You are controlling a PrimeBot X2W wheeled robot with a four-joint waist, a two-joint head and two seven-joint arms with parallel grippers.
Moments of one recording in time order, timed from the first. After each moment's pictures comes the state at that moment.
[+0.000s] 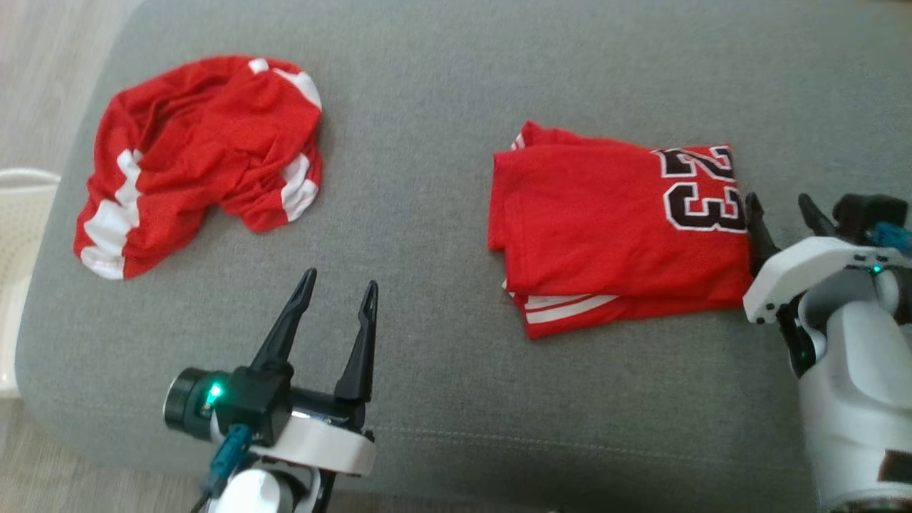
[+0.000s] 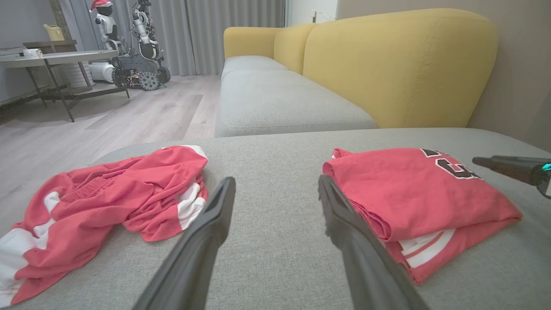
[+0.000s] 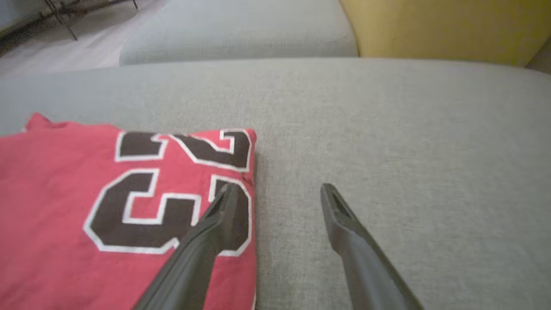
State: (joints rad) left arm 0.00 0.05 -0.31 -0.01 -0.05 0.02 -0.25; right arm -0.57 -0.17 -0.10 0.87 -0.08 0.13 -0.01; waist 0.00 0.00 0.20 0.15
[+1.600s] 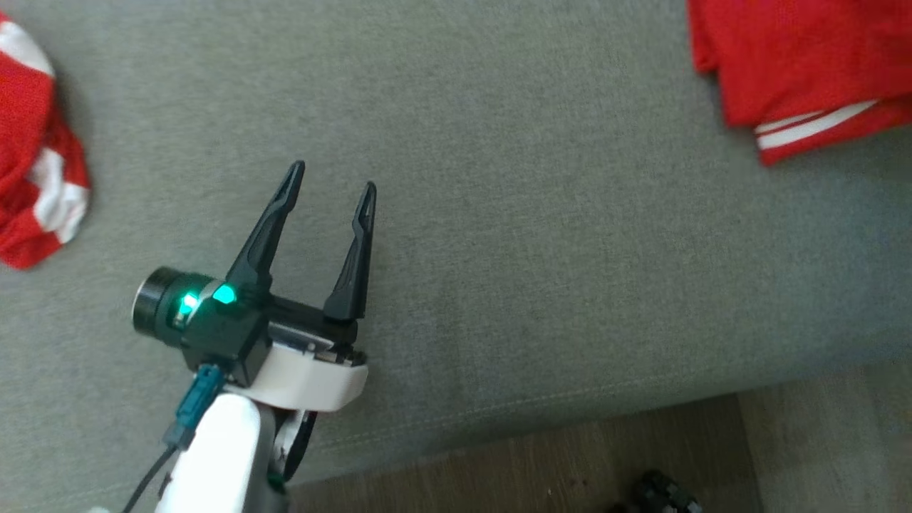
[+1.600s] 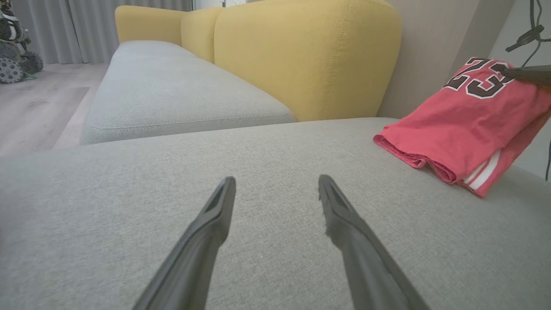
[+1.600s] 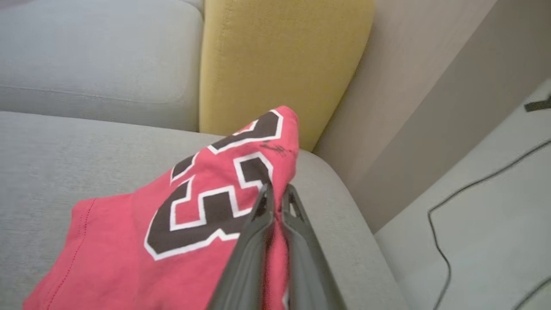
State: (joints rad) left arm -0.17 0.06 -0.28 -0.09 -0.02 -0.05 -0.26; right arm -0.74 -0.46 -0.06 0.43 0.06 0.13 0.21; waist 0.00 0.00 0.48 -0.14
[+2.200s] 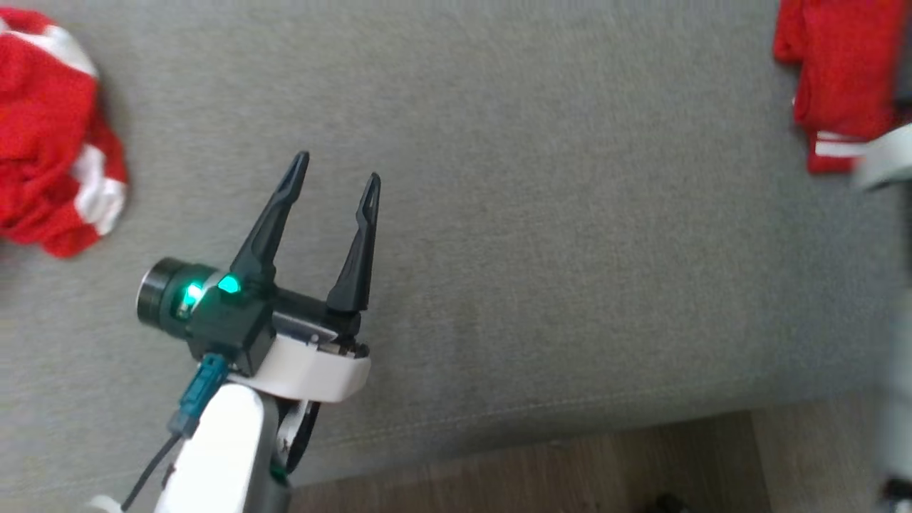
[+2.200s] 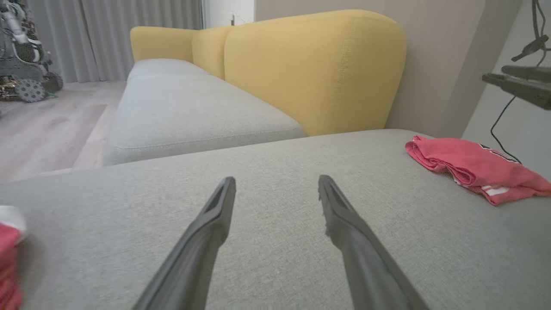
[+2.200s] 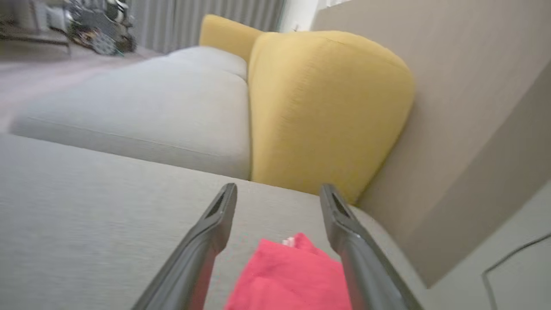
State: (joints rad) left arm -0.20 0.06 -0.29 -0.07 -0.02 -0.06 -0.26; right arm -0.60 -0.25 -0.09 0.19 -0.18 0.13 0.06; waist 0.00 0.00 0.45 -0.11
